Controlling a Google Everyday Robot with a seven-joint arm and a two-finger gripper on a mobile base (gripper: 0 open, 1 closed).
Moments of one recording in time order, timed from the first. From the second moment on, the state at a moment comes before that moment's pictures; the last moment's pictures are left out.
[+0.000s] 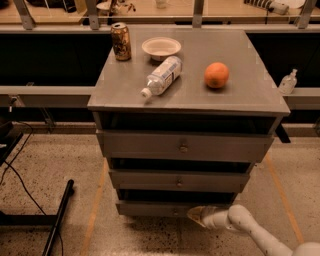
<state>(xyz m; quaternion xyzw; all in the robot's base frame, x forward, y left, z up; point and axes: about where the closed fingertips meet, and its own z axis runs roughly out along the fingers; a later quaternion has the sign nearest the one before) 0.574 -0.163 0.185 -0.55 0.71 0.18 0.40</state>
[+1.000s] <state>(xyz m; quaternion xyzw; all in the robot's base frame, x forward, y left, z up) 0.393 -0.185 0.134 -0.62 0.64 0.28 0.35</state>
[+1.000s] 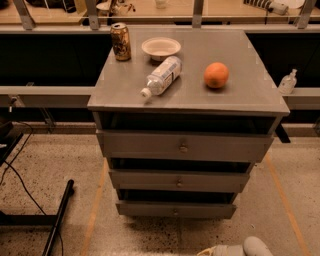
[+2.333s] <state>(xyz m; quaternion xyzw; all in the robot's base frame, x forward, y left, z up) 0.489 -0.160 0.158 -0.60 0.64 0.29 0.39</state>
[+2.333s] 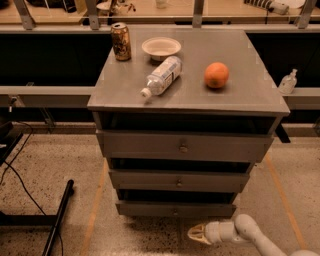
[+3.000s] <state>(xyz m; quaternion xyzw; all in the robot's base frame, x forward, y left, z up) 0.547 -0.171 0.152 -0.53 0.65 0.32 0.43</state>
